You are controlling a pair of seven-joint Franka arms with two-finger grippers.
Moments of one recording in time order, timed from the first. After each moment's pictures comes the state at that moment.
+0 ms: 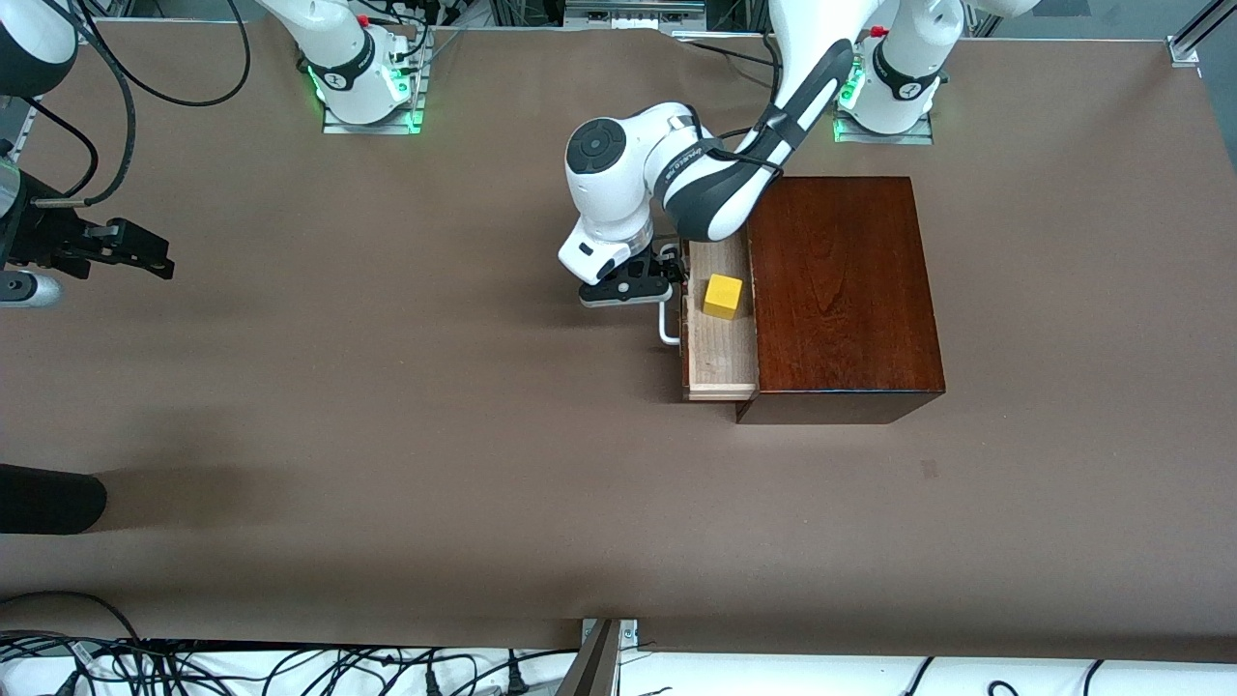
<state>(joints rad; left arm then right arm) -0.65 0.63 -0.24 -1.54 0.30 2.08 -1.08 0.07 0.10 -0.09 -1.56 -0.02 1.62 -0.04</state>
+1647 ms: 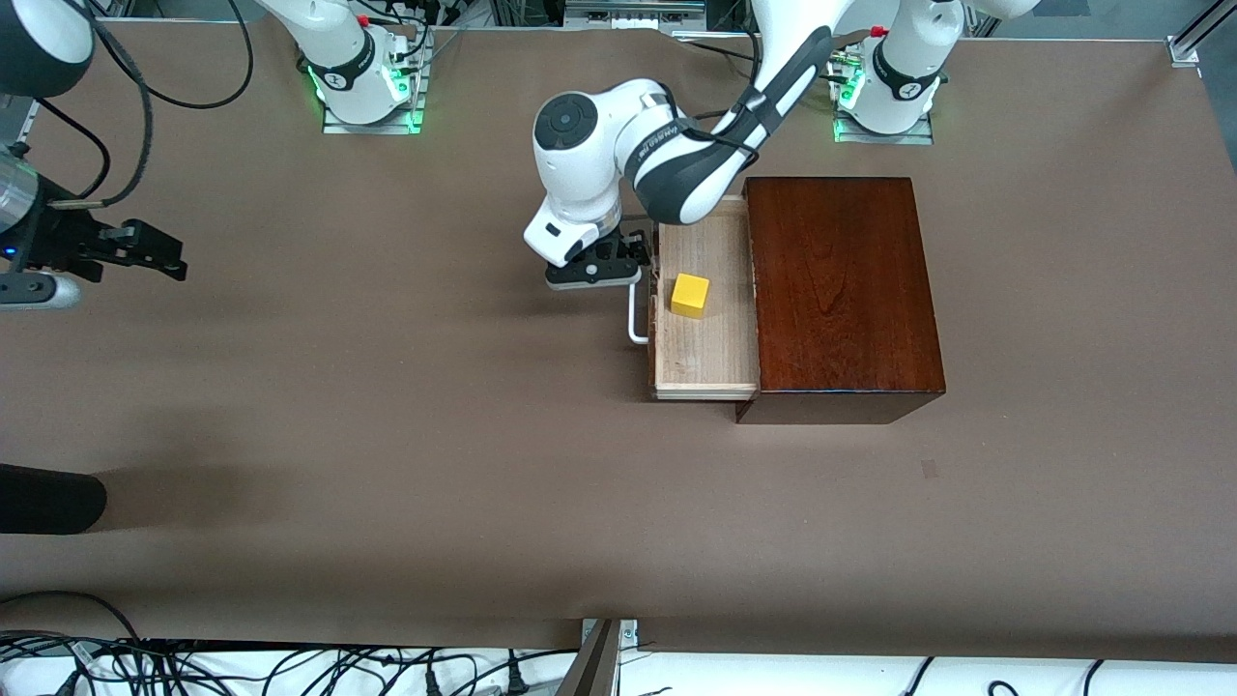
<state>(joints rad) -0.72 0.65 -0.24 -1.41 0.22 2.00 -1.10 0.12 0.11 -0.08 -1.55 -0.02 1.62 -0.03</state>
